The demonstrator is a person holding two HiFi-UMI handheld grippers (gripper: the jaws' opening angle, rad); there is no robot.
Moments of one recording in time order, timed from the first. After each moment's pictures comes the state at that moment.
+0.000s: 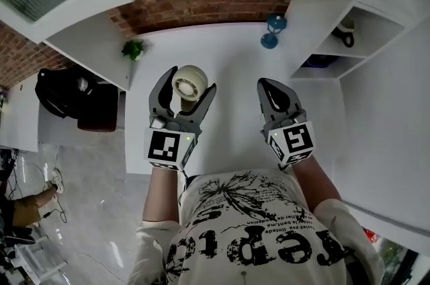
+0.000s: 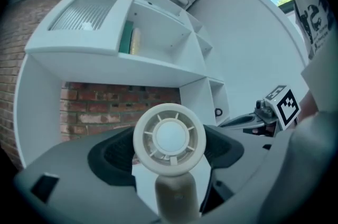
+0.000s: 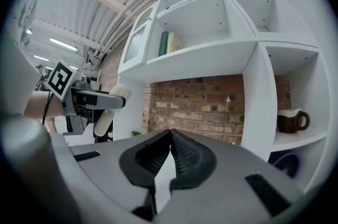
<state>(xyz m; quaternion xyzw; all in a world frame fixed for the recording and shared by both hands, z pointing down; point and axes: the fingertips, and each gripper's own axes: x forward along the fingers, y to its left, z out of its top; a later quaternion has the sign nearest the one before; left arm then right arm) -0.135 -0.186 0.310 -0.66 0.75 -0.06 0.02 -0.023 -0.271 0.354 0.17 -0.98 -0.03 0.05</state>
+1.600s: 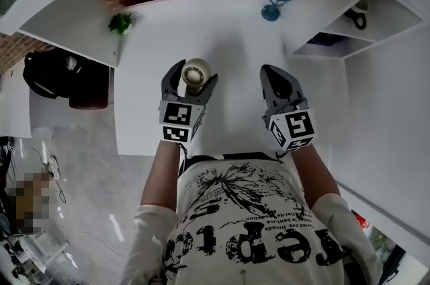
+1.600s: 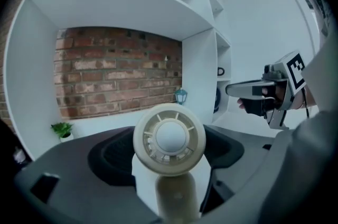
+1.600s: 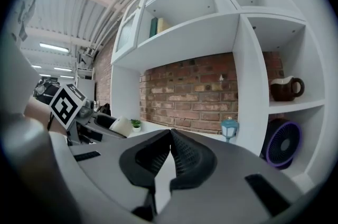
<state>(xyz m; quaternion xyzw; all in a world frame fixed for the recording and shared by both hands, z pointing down) -0.138 -0.213 0.472 -0.65 0.73 -0.15 -0.15 -0.013 -0.295 0.424 0.18 -0.98 0.02 0.09</state>
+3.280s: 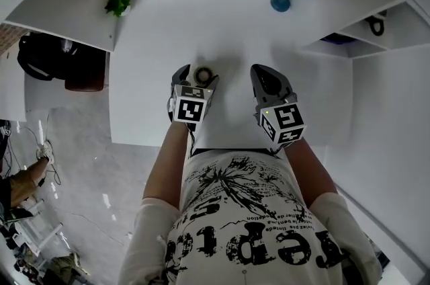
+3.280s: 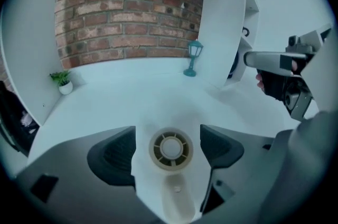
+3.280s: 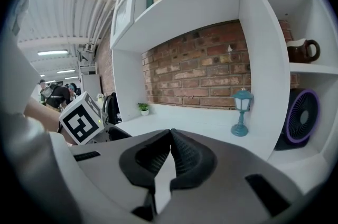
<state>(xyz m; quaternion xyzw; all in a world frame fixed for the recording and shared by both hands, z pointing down) -0.140 -0.207 0.613 -0.57 0.71 -0.21 -0.34 -0.042 -0.286 0.498 0.13 -0.97 0.08 0.18</state>
